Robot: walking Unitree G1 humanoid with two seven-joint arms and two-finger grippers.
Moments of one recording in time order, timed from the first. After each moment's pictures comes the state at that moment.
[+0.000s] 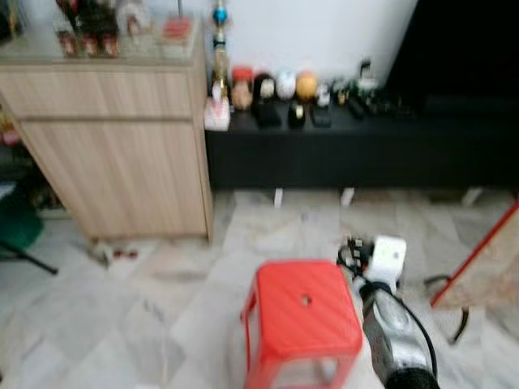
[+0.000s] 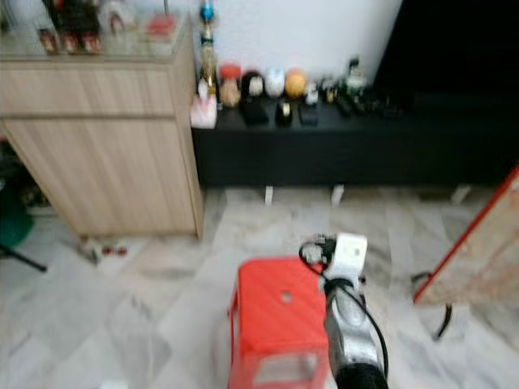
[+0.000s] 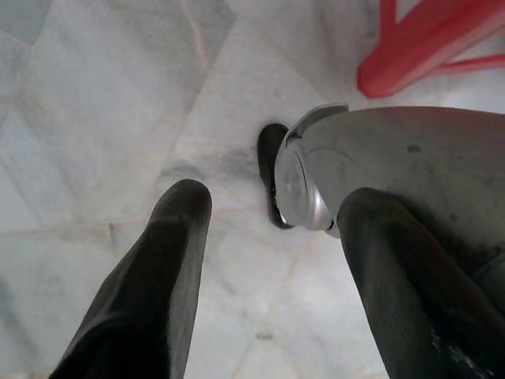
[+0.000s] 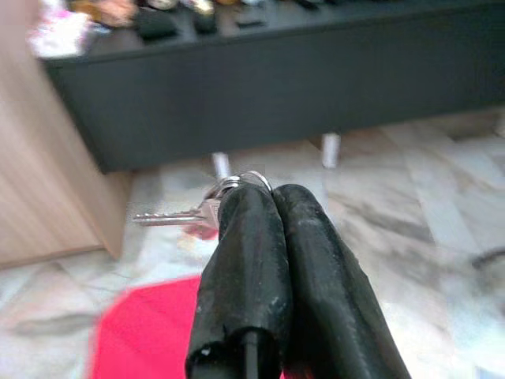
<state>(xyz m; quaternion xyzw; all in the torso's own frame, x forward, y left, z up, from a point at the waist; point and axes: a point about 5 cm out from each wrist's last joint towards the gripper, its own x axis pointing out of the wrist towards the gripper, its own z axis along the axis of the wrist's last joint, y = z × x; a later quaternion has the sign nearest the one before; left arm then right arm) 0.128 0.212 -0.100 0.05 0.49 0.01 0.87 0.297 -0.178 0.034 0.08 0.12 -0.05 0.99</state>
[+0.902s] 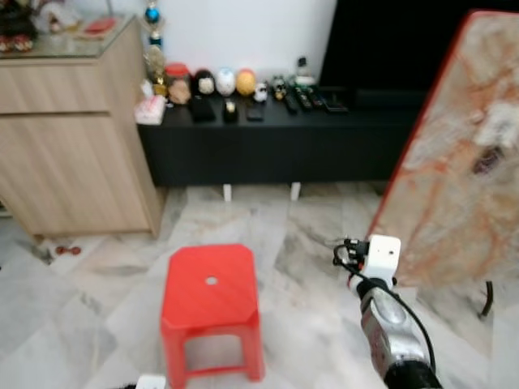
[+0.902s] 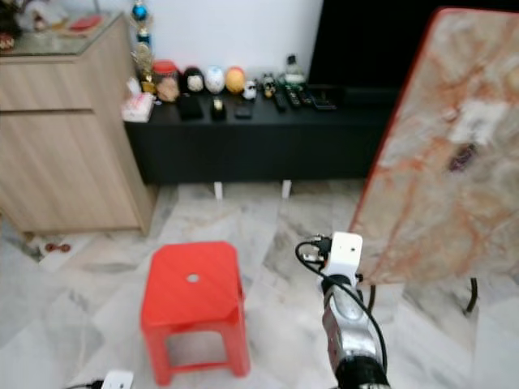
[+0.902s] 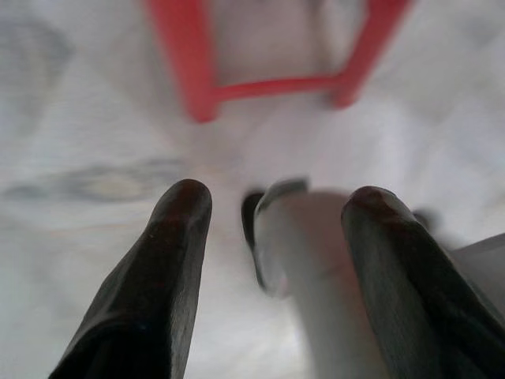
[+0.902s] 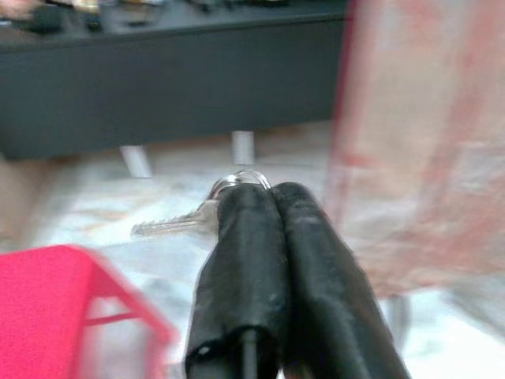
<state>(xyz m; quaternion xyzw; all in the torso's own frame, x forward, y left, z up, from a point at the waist) 0.146 0.195 -0.095 0.03 0.46 -0.02 0.89 0.296 -0.193 0.030 0.06 0.13 -0.06 0.99</state>
